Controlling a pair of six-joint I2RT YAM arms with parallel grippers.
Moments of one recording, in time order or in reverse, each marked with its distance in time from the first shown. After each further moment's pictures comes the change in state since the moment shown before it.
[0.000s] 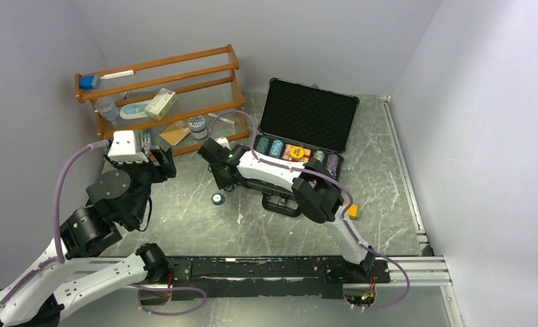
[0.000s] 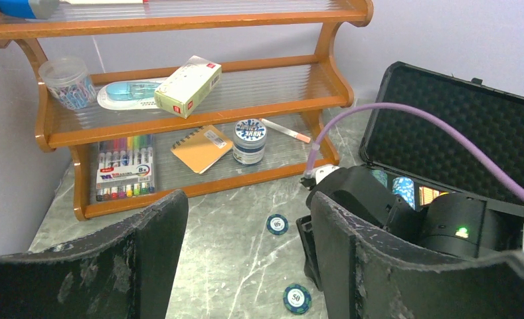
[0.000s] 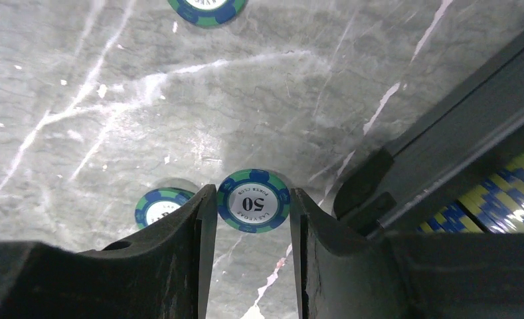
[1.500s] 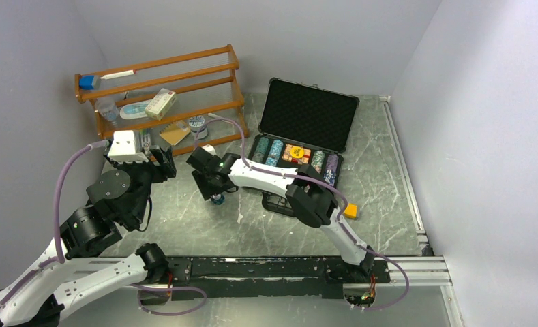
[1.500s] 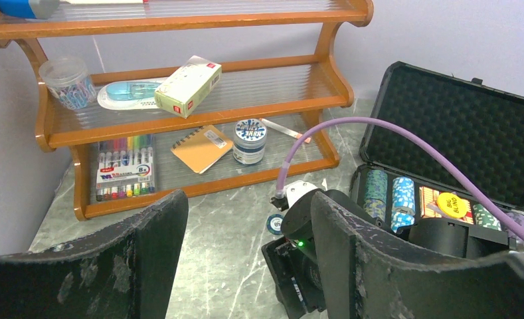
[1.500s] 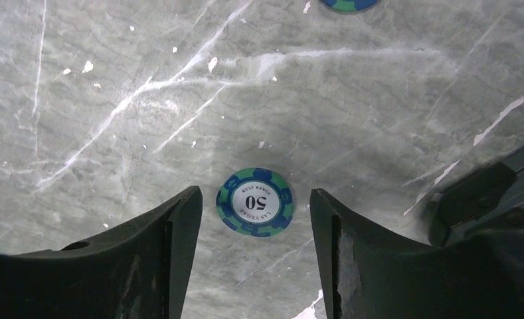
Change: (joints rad) left arm 0.000 0.000 0.000 0.000 0.000 0.000; right arm 0.072 0.023 0.043 0.034 -0.072 -0.024
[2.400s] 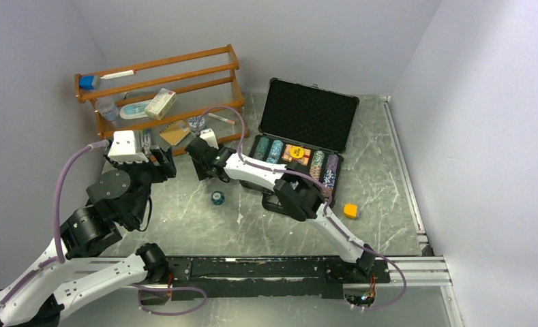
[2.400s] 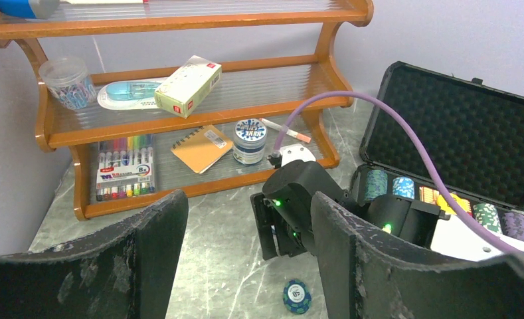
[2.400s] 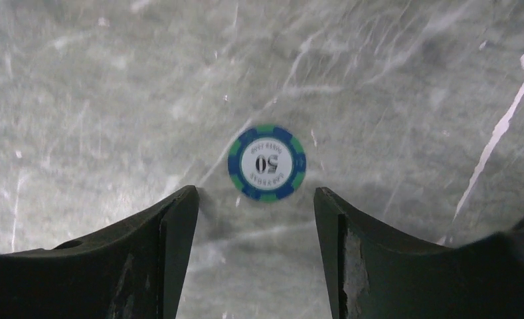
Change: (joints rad) left arm 0.000 0.000 0.000 0.000 0.000 0.000; right arm -0.059 0.179 0.185 0.144 0.216 0.023
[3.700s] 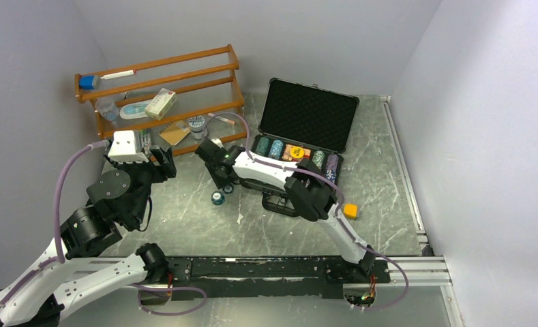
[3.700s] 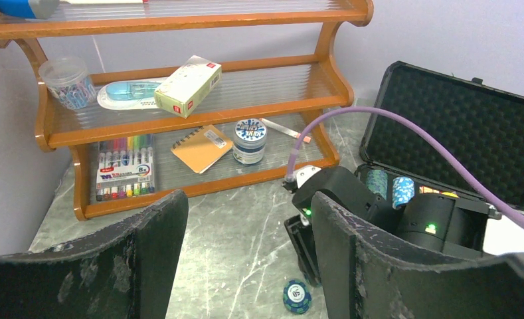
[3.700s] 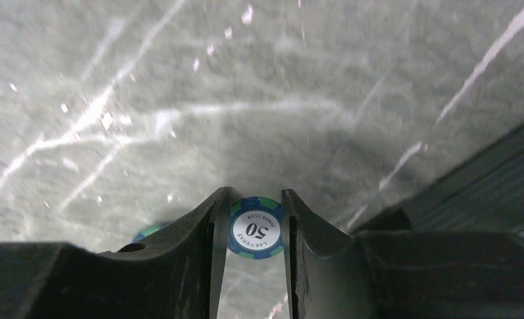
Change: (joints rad) left arm 0.000 0.000 0.000 0.000 0.000 0.000; right arm -0.017 -0.110 -0.135 -0.146 -0.159 -0.115
